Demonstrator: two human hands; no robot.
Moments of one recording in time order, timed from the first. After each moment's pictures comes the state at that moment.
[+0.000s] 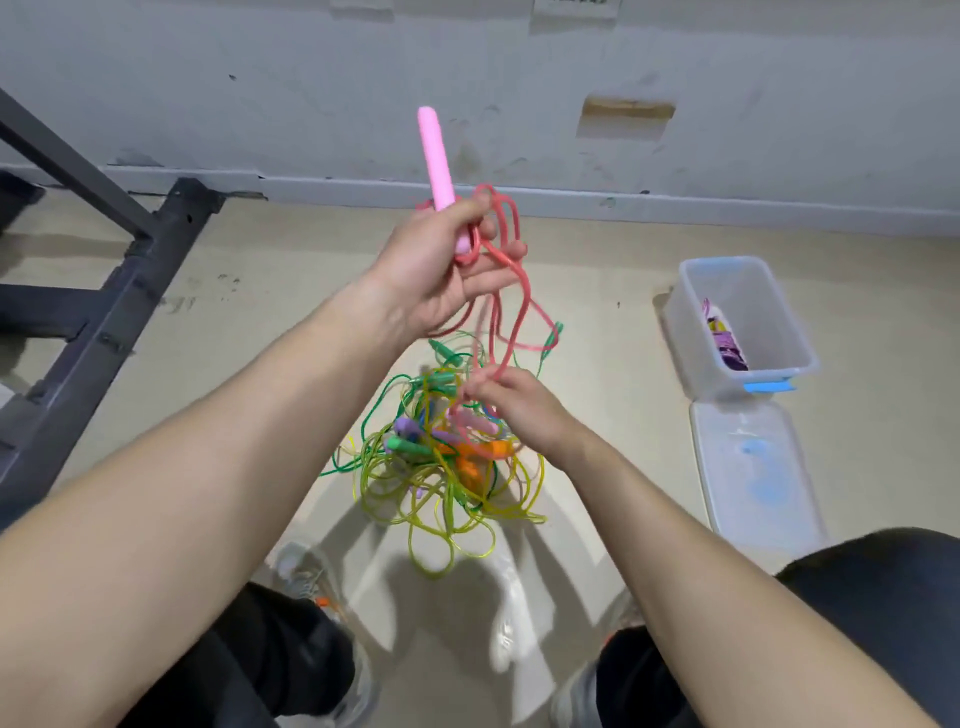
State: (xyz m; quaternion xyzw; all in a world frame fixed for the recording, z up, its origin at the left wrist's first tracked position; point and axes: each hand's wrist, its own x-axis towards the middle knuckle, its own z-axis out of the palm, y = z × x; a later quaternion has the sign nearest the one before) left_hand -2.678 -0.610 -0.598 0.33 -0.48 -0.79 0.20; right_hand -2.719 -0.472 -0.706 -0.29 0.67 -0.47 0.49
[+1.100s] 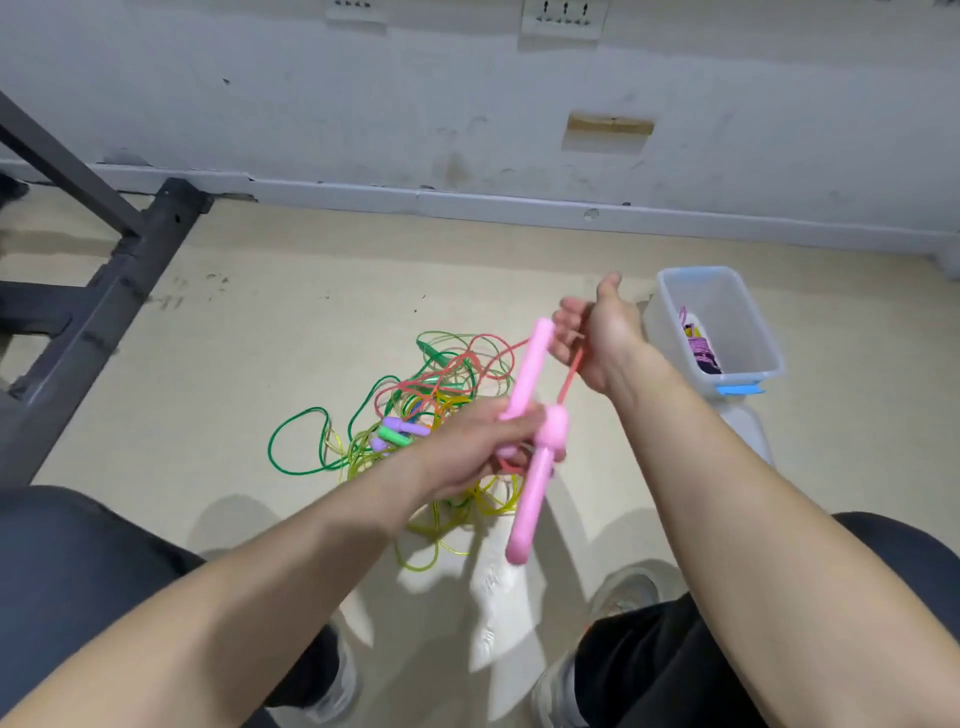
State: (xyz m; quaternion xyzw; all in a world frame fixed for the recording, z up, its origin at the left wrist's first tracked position) left_hand -2.621 -0.503 -0.703 0.21 -0.51 -0.83 -0.02; right_hand -2.798 -0.477 -0.662 0.10 0.60 -0.68 0.40
